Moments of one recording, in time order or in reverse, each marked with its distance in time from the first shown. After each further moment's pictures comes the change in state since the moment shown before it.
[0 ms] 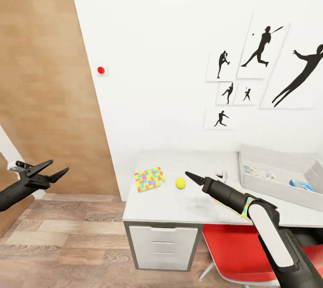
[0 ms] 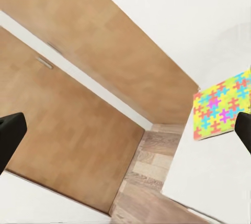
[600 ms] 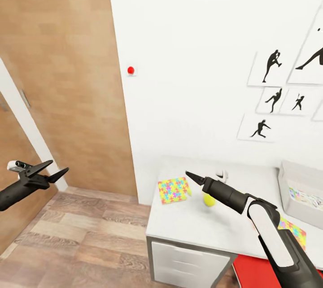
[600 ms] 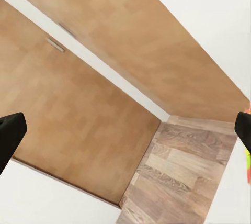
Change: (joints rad) left arm 0.000 0.003 0.000 0.000 0.001 0.000 0.005; right arm 0.000 -0.001 -0.001 0.000 0.000 -0.002 -0.004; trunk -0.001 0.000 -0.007
